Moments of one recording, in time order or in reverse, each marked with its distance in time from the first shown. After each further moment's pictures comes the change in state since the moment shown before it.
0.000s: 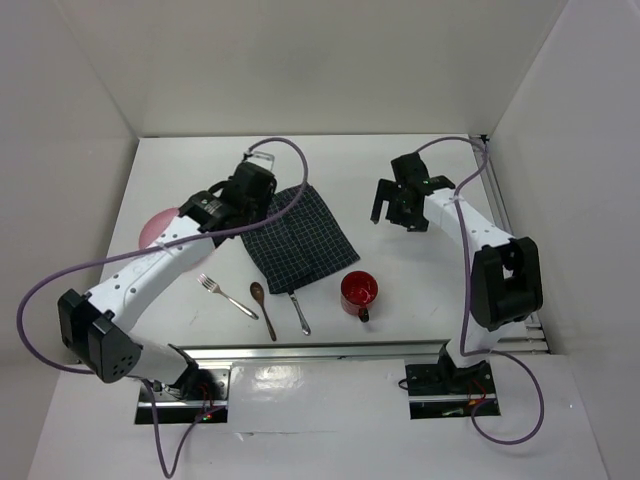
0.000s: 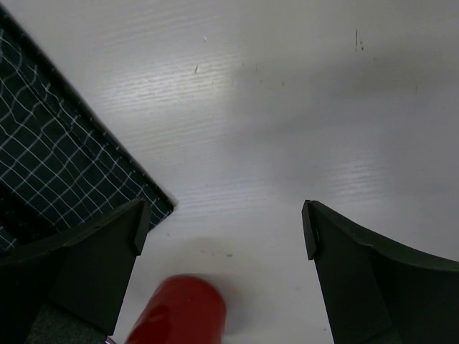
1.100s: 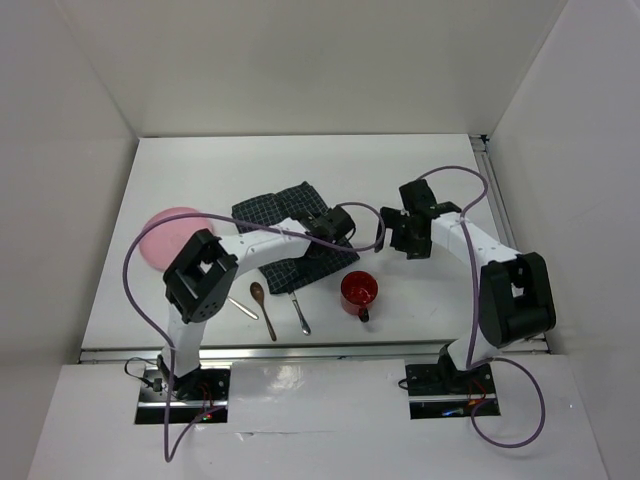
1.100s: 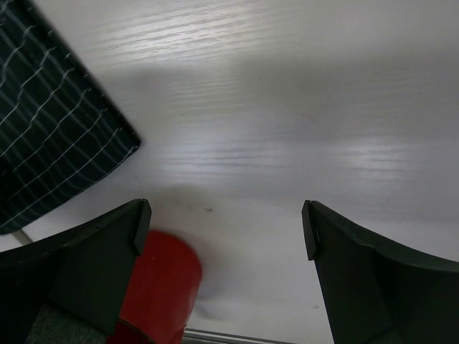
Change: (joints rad) left arm -0.259 0.584 0.103 0.019 0.120 -0.016; right arm -0.026 -0.123 -0.283 0.061 -0.123 -0.033
